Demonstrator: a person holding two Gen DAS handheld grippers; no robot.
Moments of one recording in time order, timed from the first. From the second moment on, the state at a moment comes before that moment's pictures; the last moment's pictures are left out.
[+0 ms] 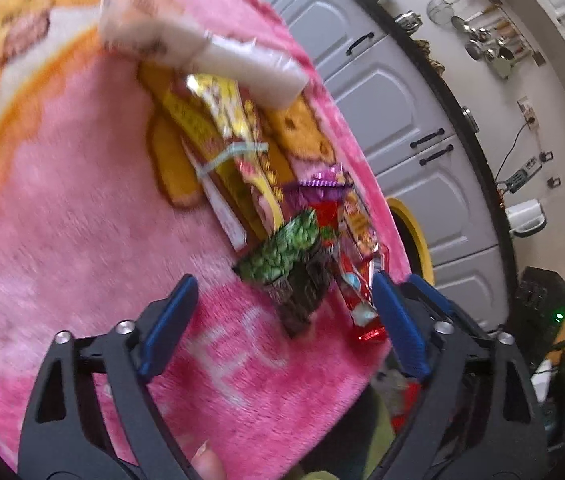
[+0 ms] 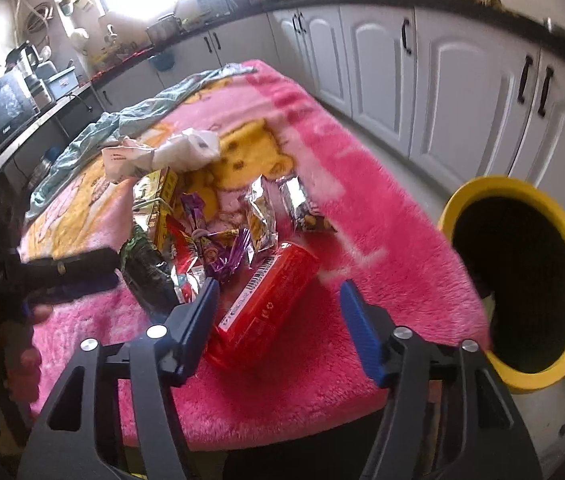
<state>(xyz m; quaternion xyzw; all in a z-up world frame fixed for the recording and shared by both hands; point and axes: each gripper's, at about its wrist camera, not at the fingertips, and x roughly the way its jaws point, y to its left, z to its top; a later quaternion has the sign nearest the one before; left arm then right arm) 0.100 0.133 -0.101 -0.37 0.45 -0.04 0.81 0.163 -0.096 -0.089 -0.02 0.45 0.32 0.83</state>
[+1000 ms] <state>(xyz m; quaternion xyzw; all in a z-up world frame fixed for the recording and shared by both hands) 0.094 0.128 -0.087 -0.37 0.42 -0.06 0.82 0.169 -0.135 -0.098 0.11 0.50 0.31 0.80</state>
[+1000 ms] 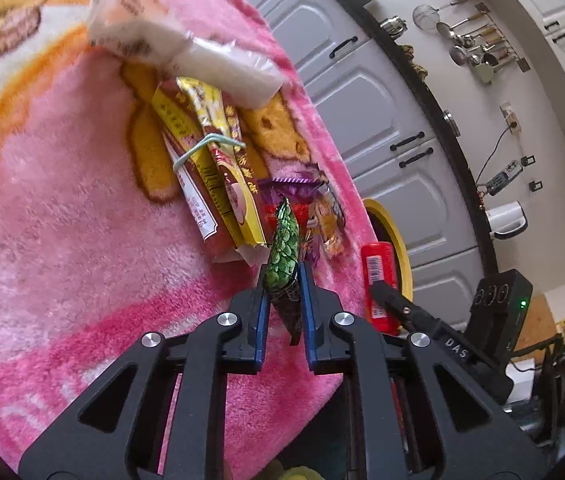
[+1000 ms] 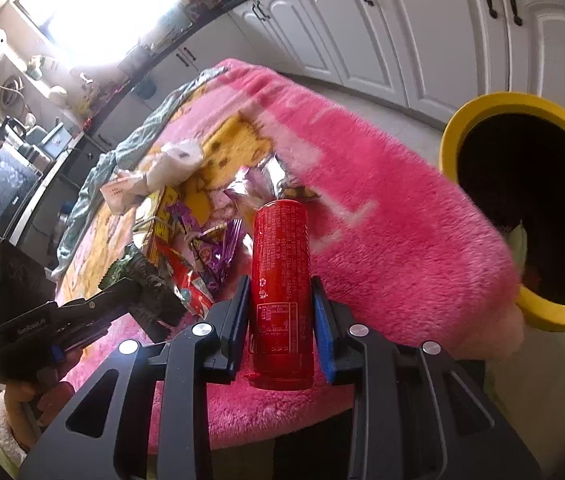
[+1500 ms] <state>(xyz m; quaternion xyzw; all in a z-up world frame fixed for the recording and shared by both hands) 0.088 0.102 -0.061 -0.31 0.42 -0.08 0.85 0.175 -0.161 -0.069 0.13 0.44 0.30 0.83</state>
